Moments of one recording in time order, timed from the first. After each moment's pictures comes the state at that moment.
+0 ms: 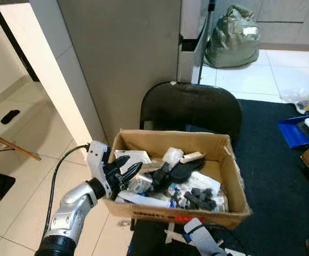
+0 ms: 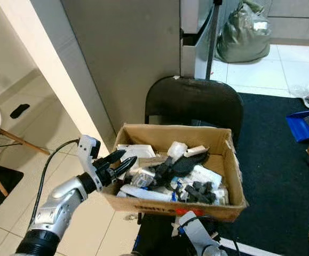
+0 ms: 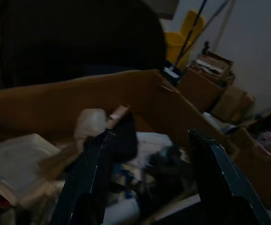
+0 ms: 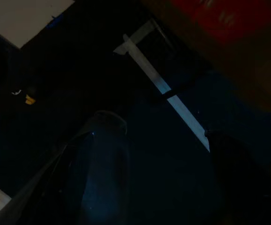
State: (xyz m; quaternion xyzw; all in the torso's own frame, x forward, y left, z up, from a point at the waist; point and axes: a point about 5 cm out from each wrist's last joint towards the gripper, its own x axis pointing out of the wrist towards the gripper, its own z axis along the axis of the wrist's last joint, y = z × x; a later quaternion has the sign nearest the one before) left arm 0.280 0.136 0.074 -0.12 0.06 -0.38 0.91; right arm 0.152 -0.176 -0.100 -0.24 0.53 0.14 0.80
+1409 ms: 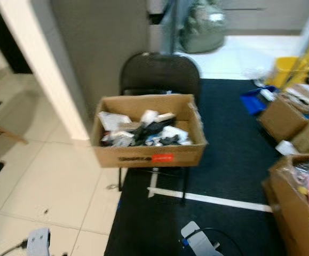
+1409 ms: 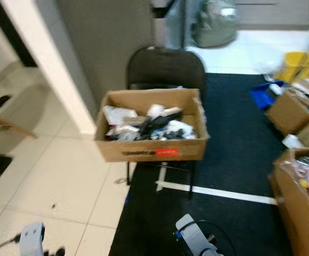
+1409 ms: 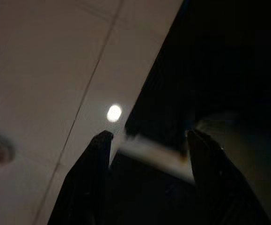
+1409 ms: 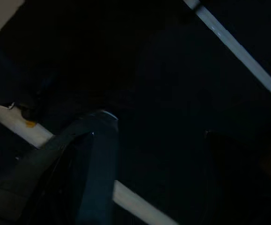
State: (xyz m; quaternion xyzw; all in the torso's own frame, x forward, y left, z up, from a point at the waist) left arm 0.101 0.259 -0.096 -0.09 0.50 0.12 0.85; right arm 0.147 -0.177 -0.102 -0.24 0.54 0.15 0.79
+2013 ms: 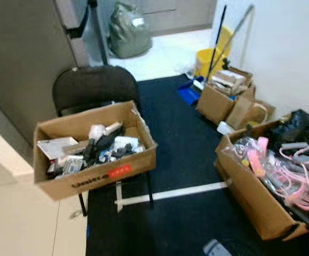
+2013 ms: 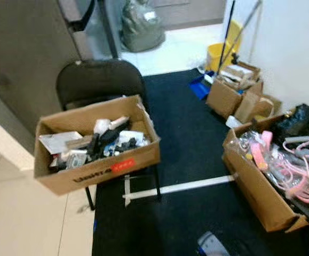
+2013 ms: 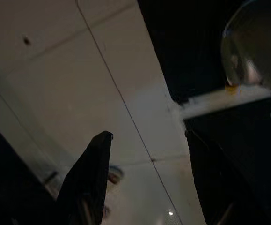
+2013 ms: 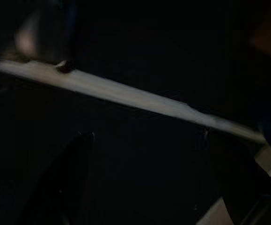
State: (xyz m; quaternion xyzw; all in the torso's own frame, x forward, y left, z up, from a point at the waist) left arm 0.081 0.228 -0.112 0.14 0.62 -0.01 0.77; right arm 0.133 -0.229 -0.099 -0.26 0.58 0.13 0.76
